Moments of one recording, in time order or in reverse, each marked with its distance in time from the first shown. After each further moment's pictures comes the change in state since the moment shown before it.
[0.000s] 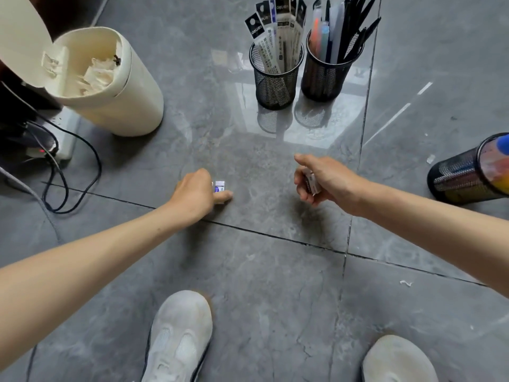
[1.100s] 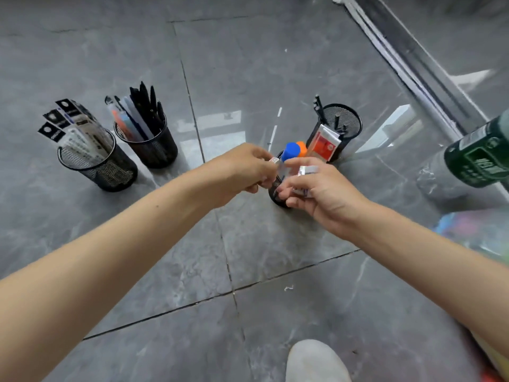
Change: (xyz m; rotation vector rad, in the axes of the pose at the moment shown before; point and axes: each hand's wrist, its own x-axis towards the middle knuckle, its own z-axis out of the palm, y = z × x) left_hand -0.063 0.312 -0.024 -0.528 -0.592 0.617; right_hand -0.149 0.036 -0.132 0.696 0.611 -0.200
